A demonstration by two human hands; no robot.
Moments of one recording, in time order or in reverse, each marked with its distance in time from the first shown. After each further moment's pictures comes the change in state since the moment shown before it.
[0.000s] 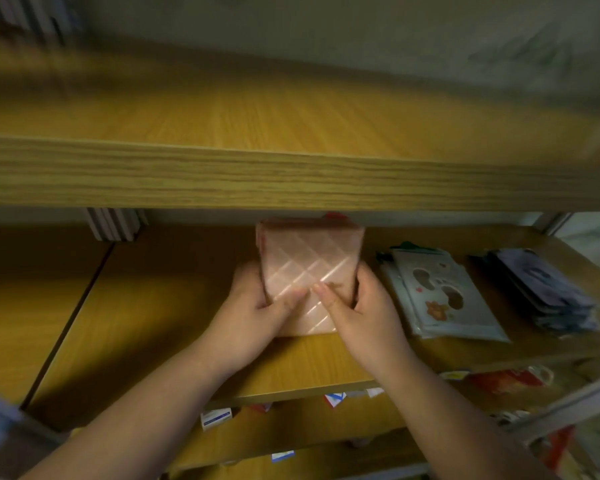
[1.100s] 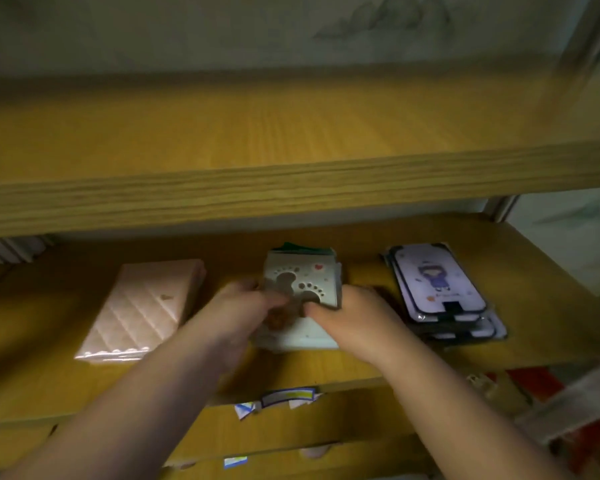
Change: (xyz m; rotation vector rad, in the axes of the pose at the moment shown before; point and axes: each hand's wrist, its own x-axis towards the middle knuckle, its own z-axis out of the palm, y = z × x) left_hand 0.061 0.097 0.200 -0.300 0.119 -0.627; right_hand 0.039 0.070 -0.203 -0.437 -0.324 0.240
